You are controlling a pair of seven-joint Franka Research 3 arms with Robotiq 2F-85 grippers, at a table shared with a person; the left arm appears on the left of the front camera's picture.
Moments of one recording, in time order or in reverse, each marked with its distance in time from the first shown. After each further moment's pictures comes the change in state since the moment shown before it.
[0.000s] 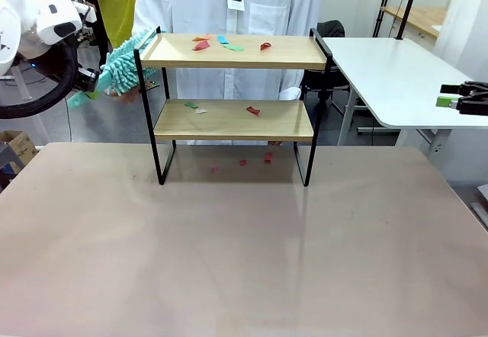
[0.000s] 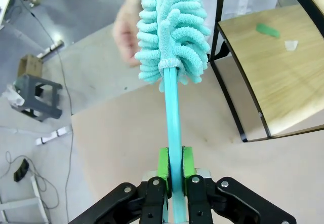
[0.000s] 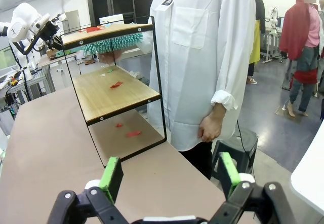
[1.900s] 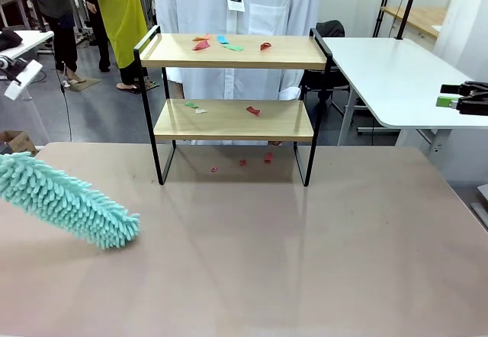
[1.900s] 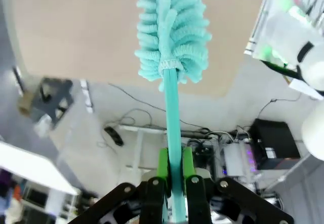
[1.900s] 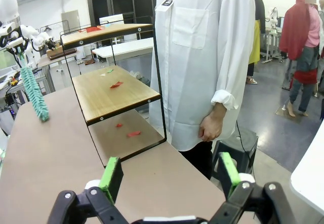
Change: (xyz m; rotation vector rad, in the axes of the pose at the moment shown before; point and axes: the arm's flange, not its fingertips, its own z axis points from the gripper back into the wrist) left arm -0.094 -0.009 0.139 -0.212 0.806 -1.135; right arm 0.000 0.000 0.000 0.000 0.000 0.000
